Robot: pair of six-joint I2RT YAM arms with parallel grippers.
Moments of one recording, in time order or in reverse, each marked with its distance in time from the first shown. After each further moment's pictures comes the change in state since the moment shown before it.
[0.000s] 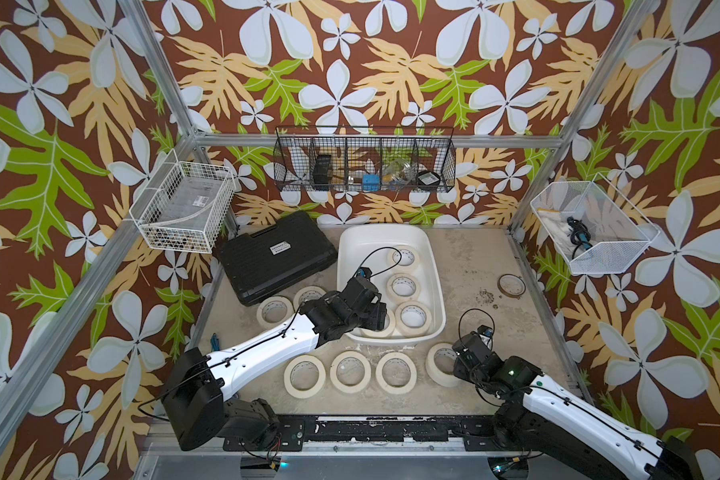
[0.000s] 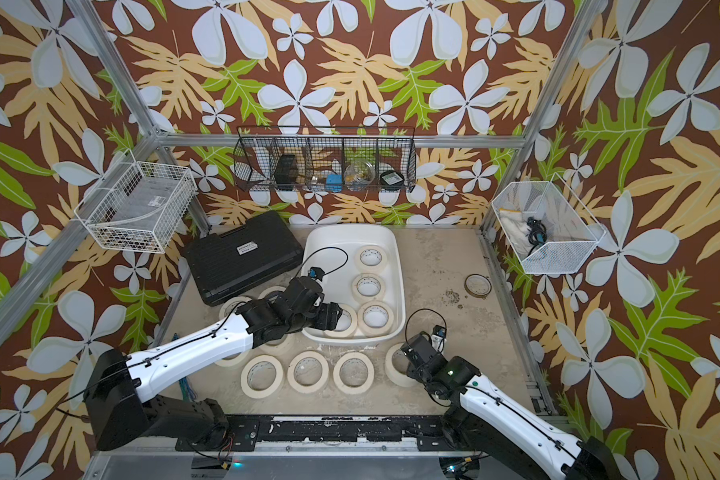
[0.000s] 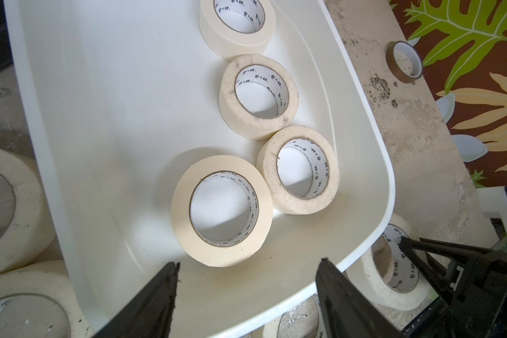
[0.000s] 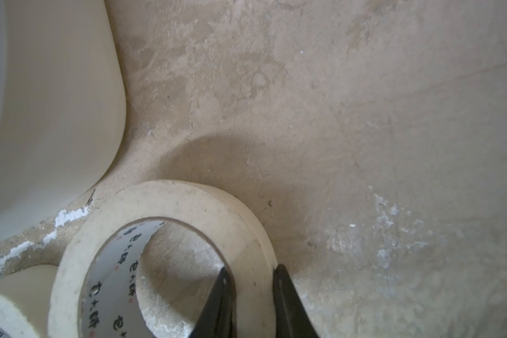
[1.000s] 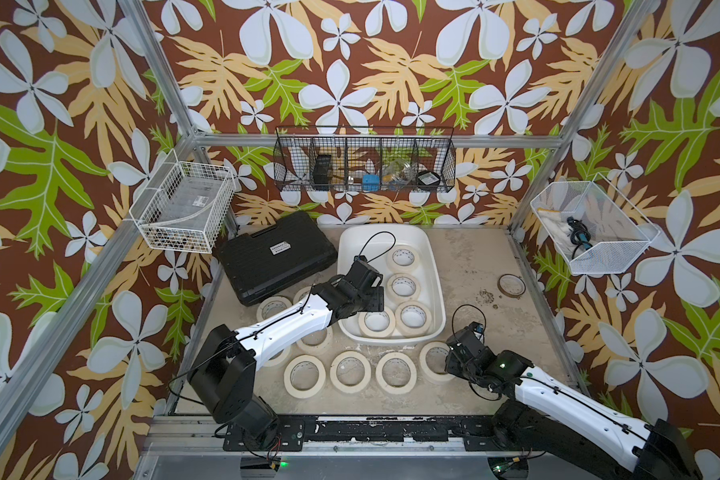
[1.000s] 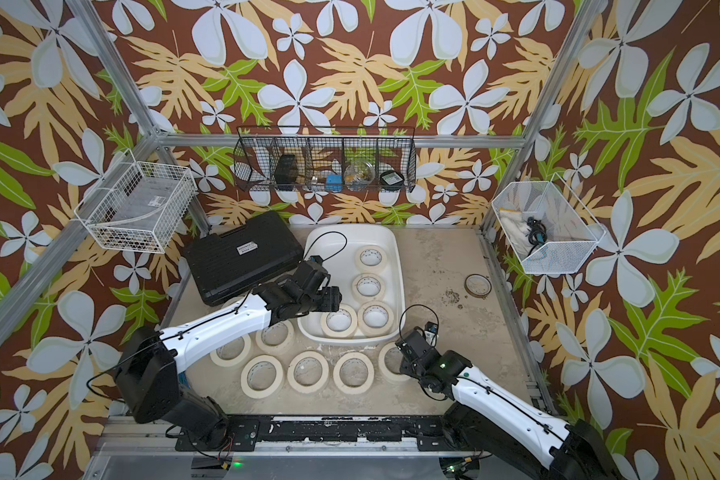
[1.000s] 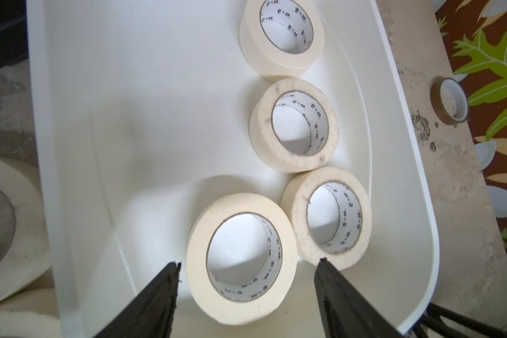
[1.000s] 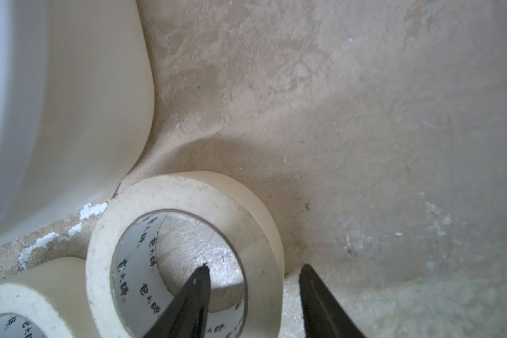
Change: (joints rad) left arm 0.114 0.216 0.157 0.013 0.028 -0.061; right arm 0.004 0.083 0.053 0.045 -0.041 -0.001
